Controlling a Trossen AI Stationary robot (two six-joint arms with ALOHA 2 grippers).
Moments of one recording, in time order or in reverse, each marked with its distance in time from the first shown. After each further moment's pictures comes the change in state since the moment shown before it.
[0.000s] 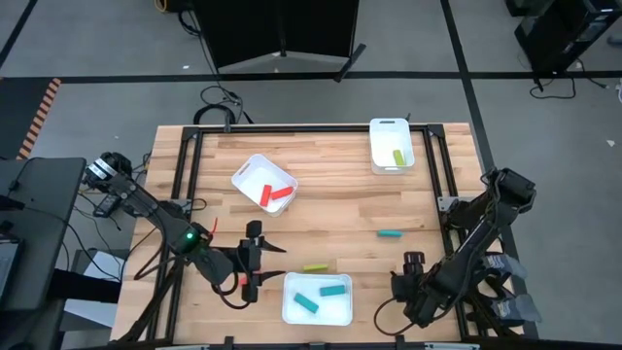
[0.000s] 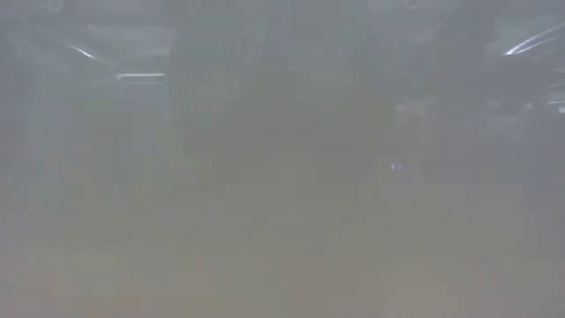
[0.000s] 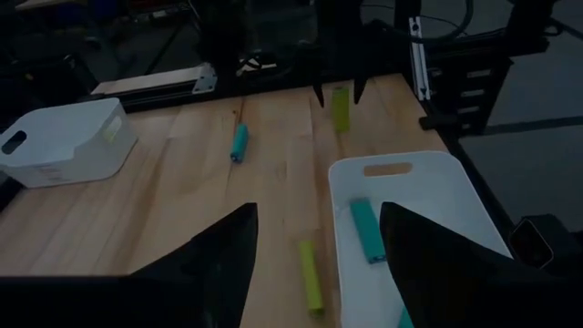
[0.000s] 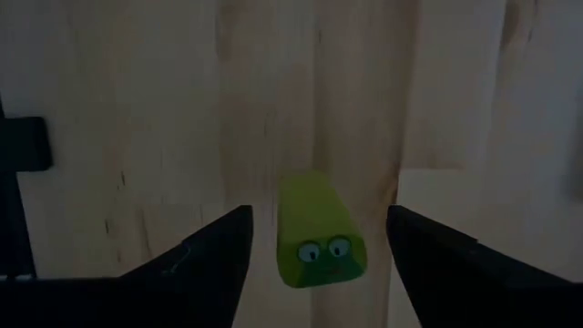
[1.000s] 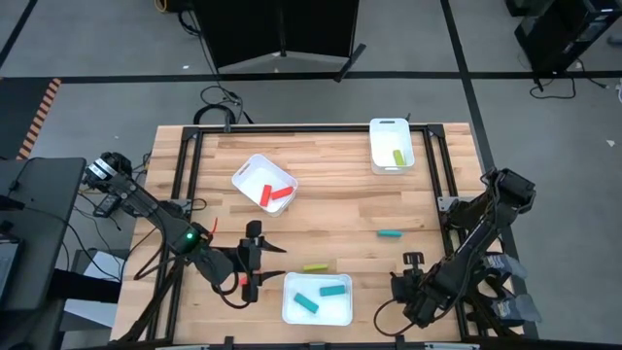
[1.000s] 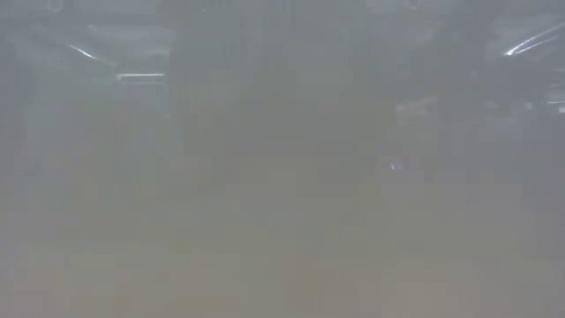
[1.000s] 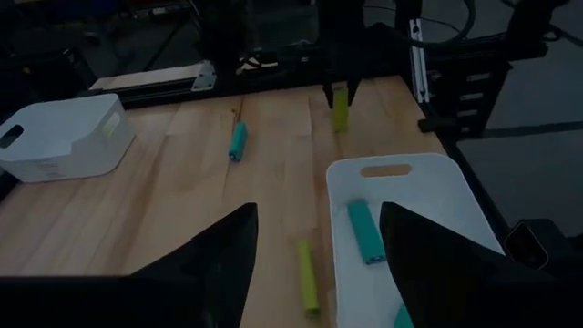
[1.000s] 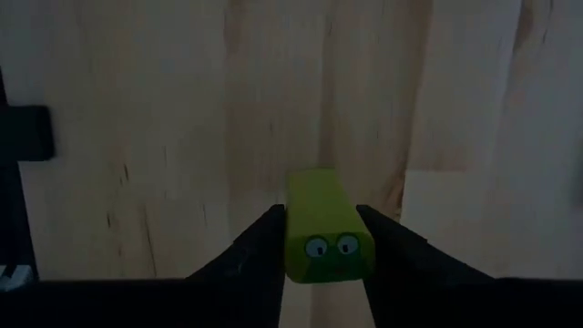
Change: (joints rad) left arm -0.001 0.000 0.000 0.000 0.000 -0.023; right arm -0.001 0.006 0.000 0.007 -0.014 -0.030
